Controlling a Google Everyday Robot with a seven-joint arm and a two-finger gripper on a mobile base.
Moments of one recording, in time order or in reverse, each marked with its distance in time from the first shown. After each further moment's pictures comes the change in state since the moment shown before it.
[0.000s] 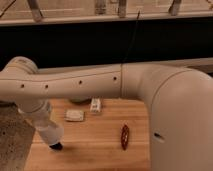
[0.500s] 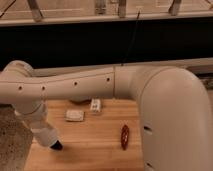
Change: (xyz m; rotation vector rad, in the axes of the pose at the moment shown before) arm -0.001 -0.017 0.021 0.020 -0.025 -0.035
